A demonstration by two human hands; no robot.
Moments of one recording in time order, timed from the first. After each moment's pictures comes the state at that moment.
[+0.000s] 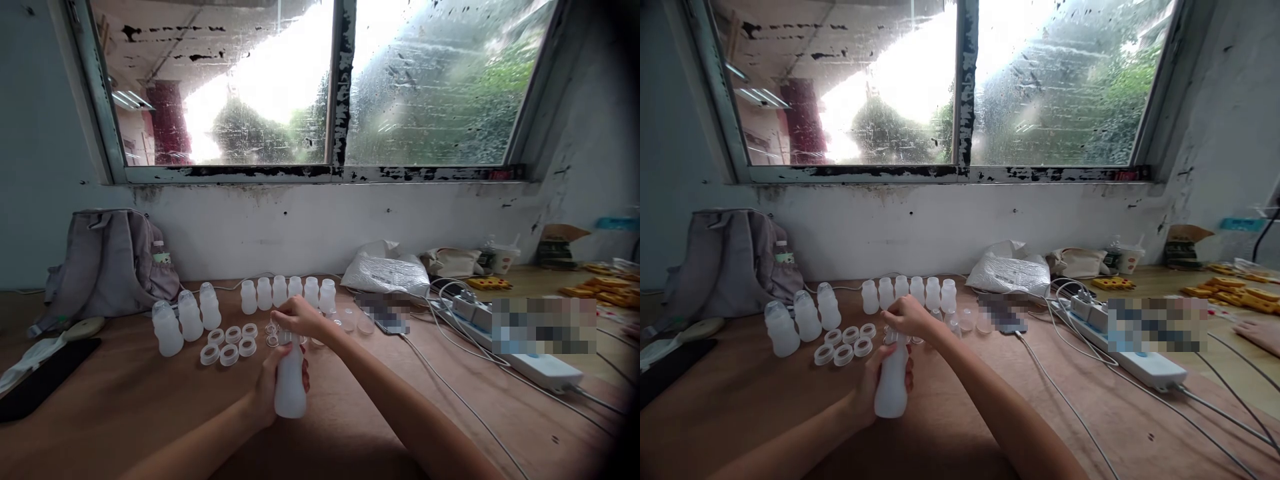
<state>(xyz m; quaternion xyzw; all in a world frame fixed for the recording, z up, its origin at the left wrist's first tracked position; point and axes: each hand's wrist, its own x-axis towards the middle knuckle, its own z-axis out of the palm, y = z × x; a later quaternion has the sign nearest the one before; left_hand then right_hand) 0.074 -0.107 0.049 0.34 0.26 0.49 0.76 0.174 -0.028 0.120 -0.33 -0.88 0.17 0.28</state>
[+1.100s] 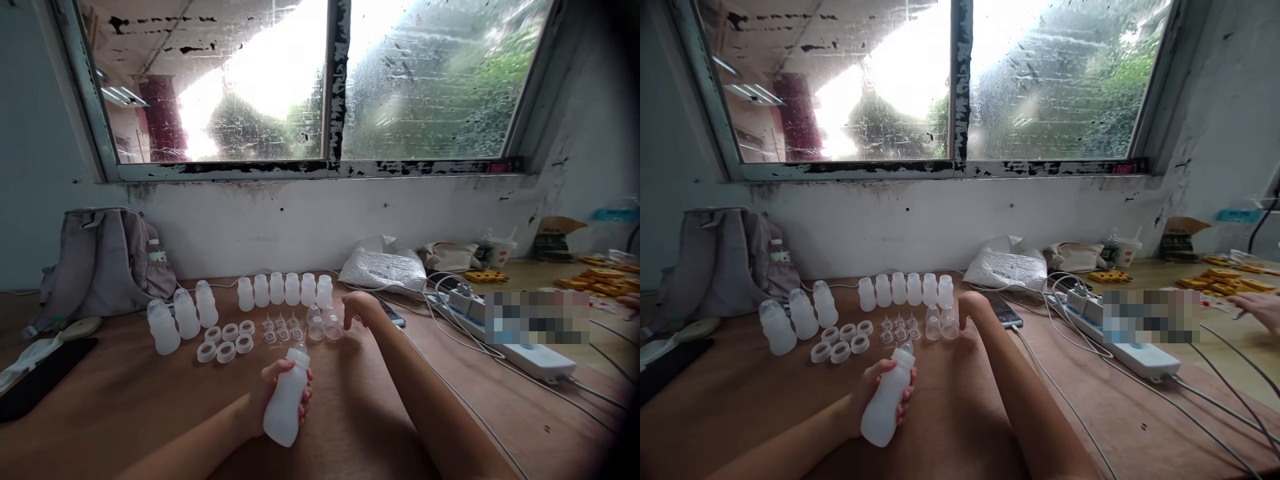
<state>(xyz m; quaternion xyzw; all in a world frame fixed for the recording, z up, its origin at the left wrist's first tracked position) 0.066 -0.106 0.029 0.32 0.19 0.27 0.89 0.277 0.030 0.122 -0.72 -0.64 0.20 -0.16</state>
